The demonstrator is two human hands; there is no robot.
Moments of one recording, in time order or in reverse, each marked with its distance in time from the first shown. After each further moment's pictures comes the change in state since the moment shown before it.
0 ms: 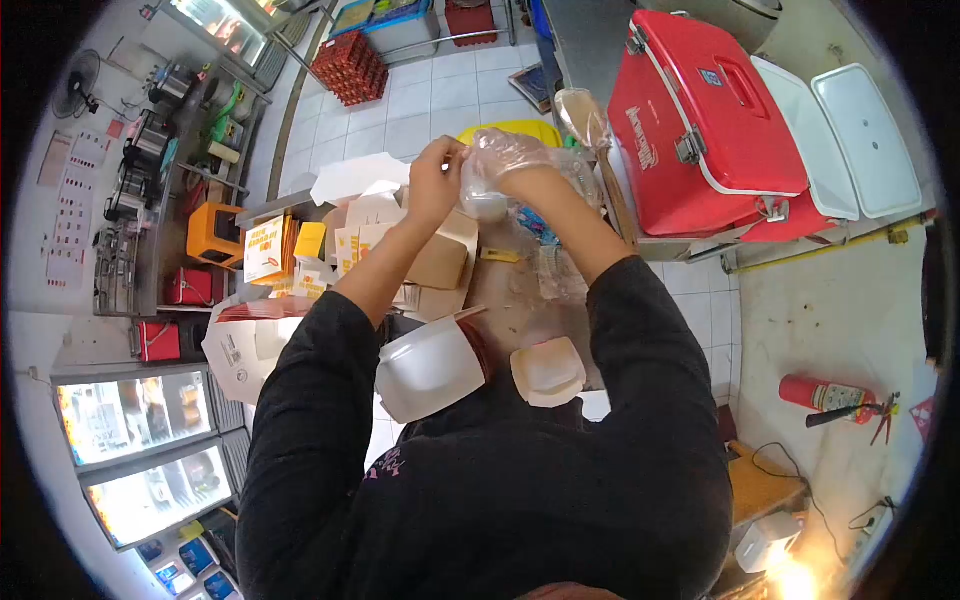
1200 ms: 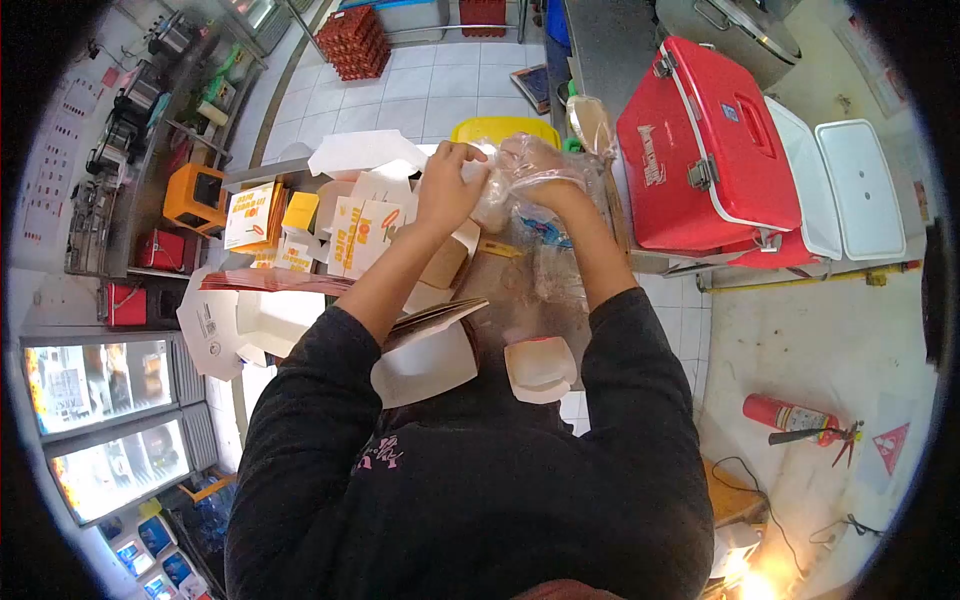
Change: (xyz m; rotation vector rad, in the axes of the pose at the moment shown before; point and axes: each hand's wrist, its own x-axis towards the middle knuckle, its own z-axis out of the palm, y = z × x) left_hand -0.031 -0.003 -0.012 0.243 -0.020 -0.008; right_hand -0.010 0.013 0.021 0.151 0.167 -0.182
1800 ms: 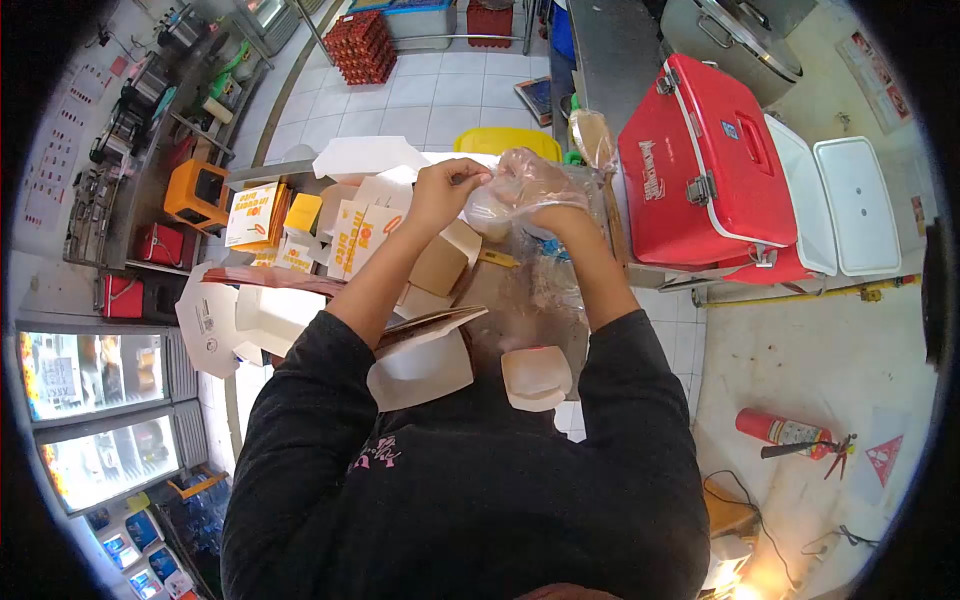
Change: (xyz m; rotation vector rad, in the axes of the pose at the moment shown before) left_hand 0.003 -0.008 -0.014 -0.451 -0.128 -0.211; right_hand -0.017 -0.032 -0.018 -0.024 -0.108 0.087
